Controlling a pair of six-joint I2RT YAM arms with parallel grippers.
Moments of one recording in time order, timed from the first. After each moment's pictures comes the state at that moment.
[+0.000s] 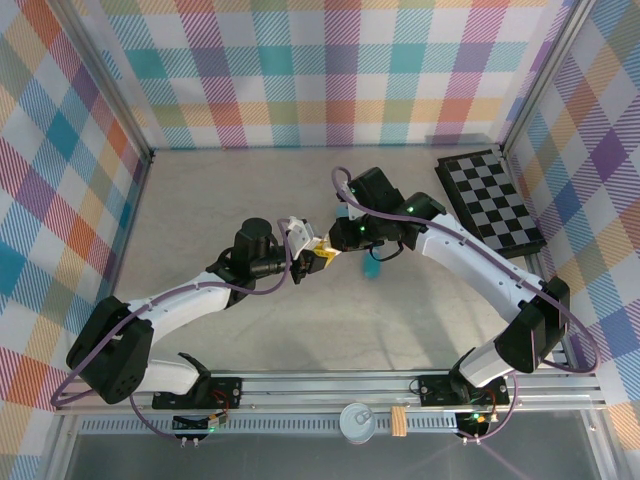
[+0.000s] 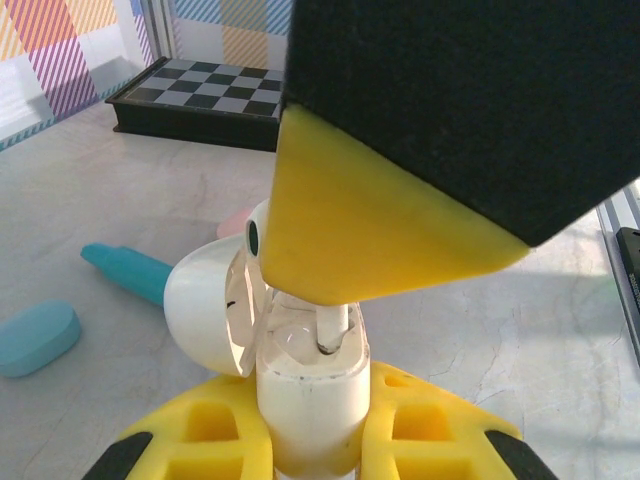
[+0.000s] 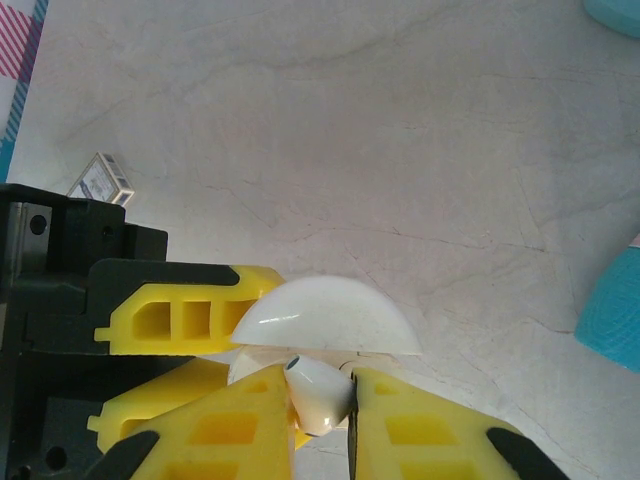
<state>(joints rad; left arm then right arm) -0.61 1.34 0.69 0.34 0.58 0.14 0.73 1.51 1.46 -0.89 -0.21 0.47</state>
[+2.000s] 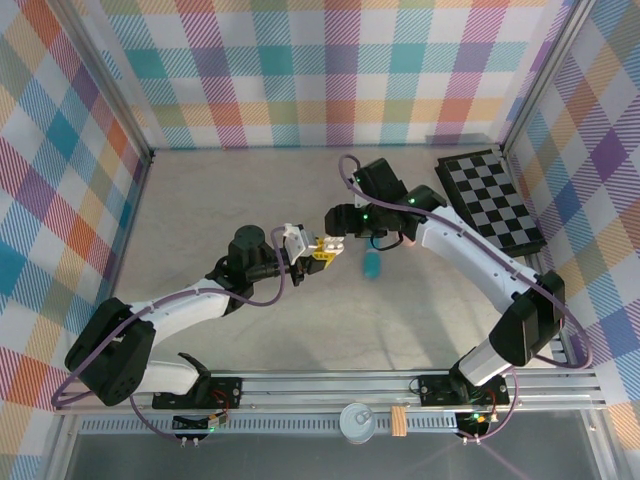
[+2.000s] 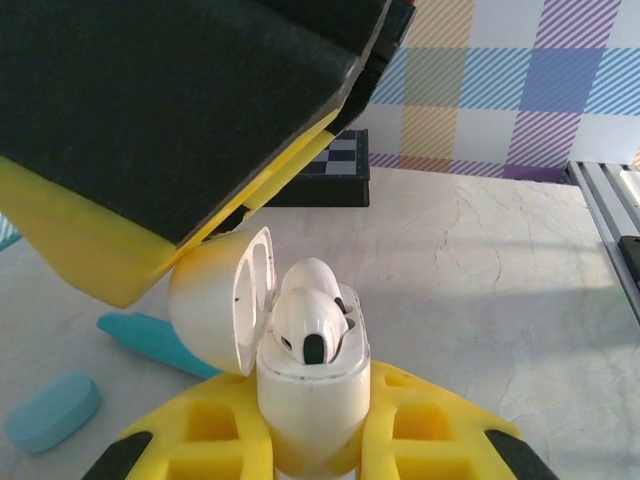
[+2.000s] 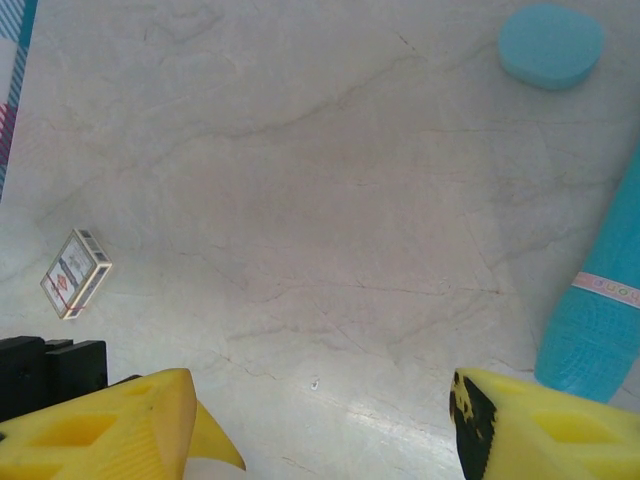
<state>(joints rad) -0.61 1.32 0.60 0.55 0.62 0.18 0.67 1.55 1.48 -0.84 -0.16 0.52</state>
